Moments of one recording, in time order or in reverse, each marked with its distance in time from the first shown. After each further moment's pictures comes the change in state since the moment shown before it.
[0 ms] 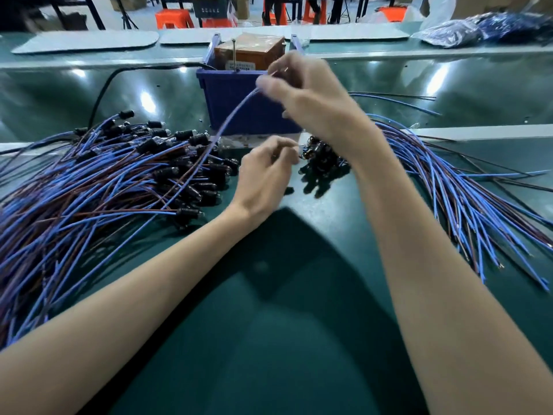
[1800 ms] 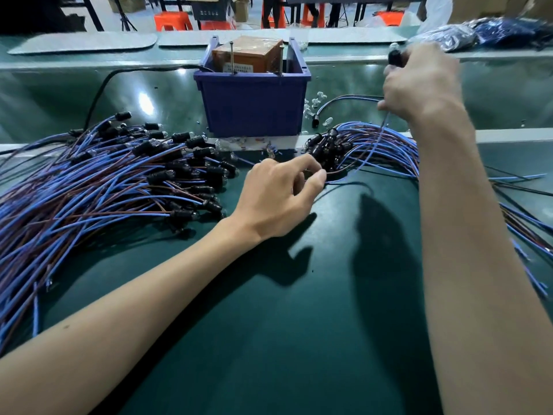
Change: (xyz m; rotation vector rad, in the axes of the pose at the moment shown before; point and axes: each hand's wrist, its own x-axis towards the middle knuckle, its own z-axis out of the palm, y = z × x) left_hand -0.018 0.009 0.002 0.345 -0.099 0.373; right_hand -0.008 0.014 -0.073 -0.476 0.480 0.540
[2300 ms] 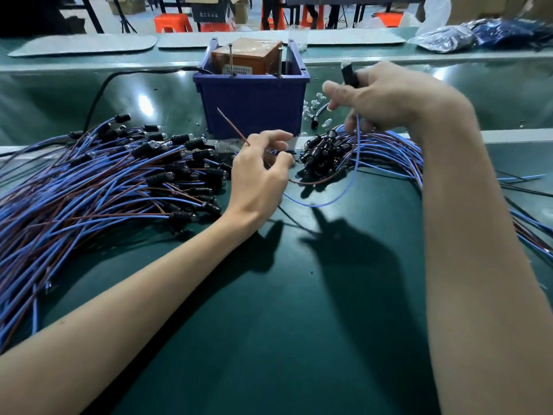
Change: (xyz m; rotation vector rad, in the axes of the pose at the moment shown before) left_hand 0.013 -0.012 0.000 -0.299 0.229 -0.305; right_hand -0.006 -0.004 -0.001 -0.078 -0.466 -0.268
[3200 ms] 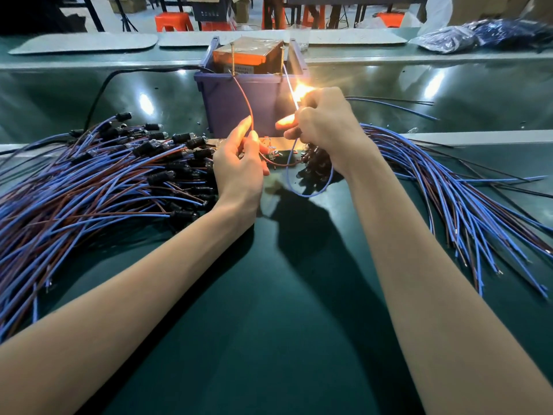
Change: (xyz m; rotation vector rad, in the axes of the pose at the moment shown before) left_hand 0.020 -0.017 -0.002 -0.326 0.273 -0.183; right_hand 0.021 -0.017 0.073 0.562 0.192 -0.047
